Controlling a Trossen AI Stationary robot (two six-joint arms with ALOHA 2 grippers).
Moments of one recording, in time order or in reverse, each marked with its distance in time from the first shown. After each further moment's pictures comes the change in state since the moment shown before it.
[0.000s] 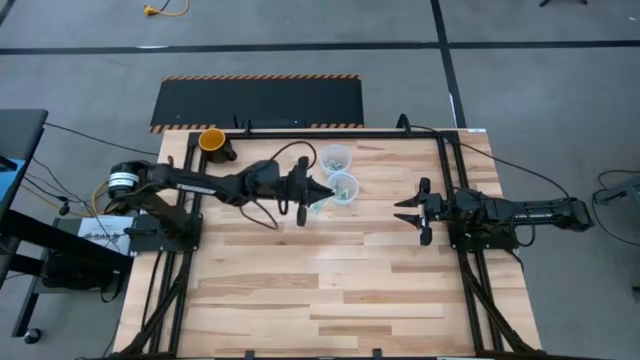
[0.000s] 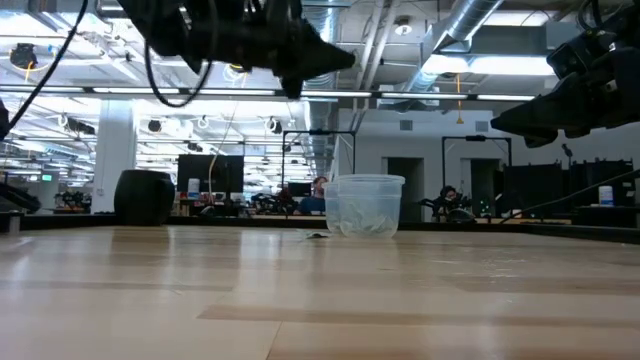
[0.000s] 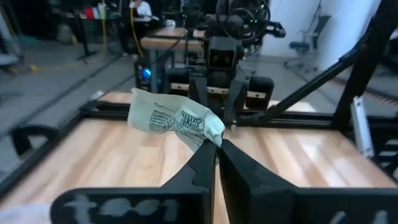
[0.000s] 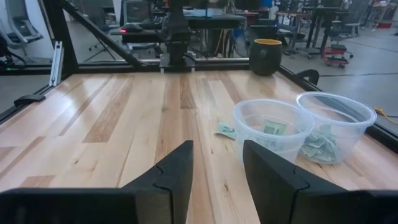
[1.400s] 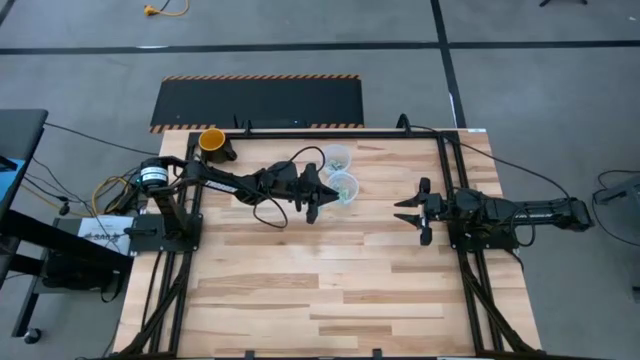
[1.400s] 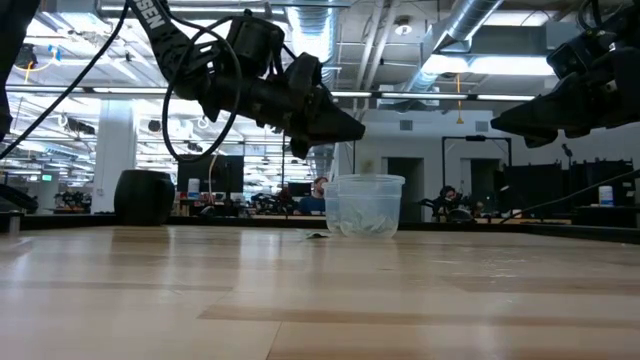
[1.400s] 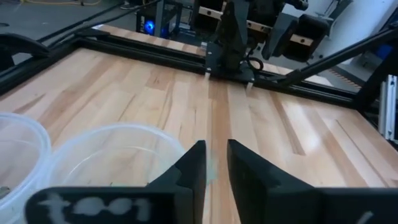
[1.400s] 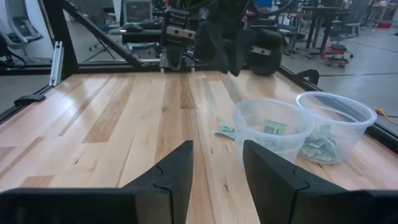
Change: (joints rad) left arm 0.075 0.240 0.014 0.079 0.074 -0.128; right arm 0.000 0.000 0.000 0.000 0.000 0.000
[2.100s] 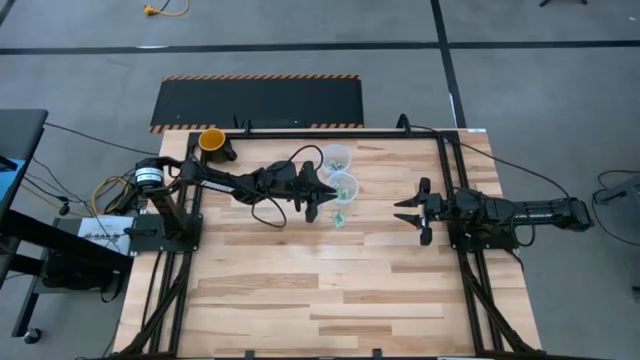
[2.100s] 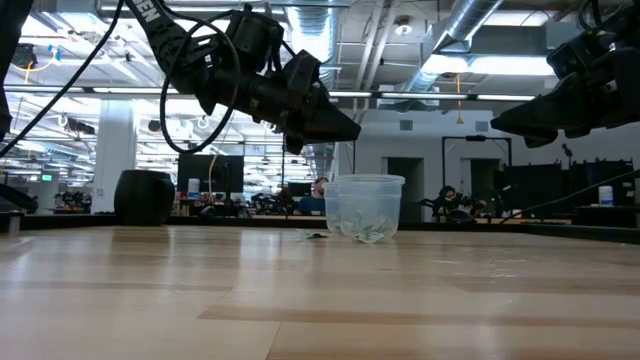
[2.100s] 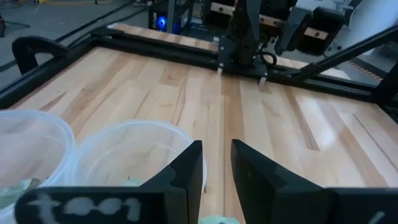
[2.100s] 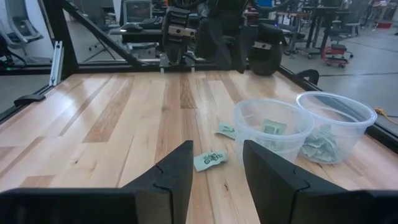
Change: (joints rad) left arm -0.006 -0.037 0.000 -0.069 -0.057 0.033; right arm 0.000 0.000 0.000 -0.001 0.000 0.000
